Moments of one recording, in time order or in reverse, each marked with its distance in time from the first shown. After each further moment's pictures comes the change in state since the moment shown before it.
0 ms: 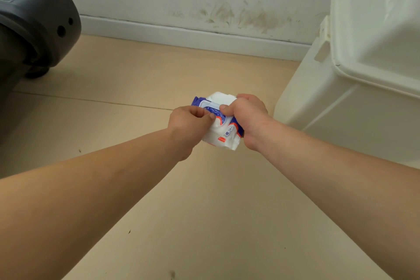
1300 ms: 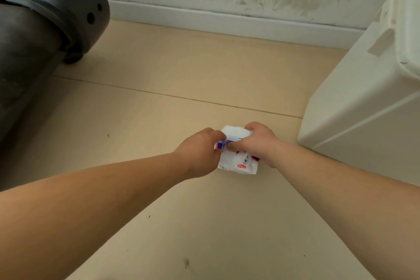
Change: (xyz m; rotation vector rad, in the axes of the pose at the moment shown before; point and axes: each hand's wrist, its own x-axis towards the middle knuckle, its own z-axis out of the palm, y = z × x) left_hand 0.000 -0.063 -0.024 0.895 -0.310 0.260; right_hand 0.034 0.071 -0.002 -0.663 -0.241 0.048
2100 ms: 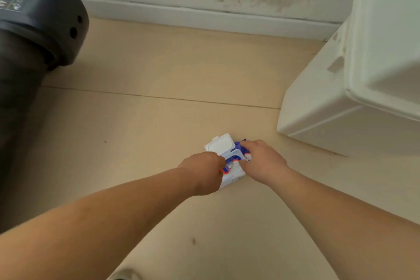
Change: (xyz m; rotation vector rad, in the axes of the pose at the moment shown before) left_hand -0.038 0.032 -0.017 0.255 -0.379 0.096; right_hand -0.082 0.016 -0.016 -0.591 0.029 -0.047
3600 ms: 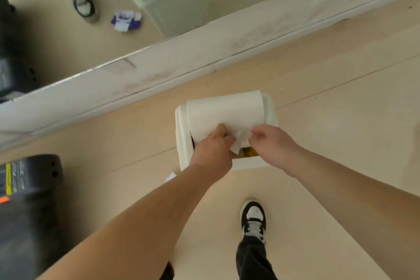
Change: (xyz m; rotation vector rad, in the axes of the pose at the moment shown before) left_hand -0.015 0.396 -0.271 0.157 0.116 0.204; right_hand -0.215 0.150 -0.422 0.772 0.072 0.377
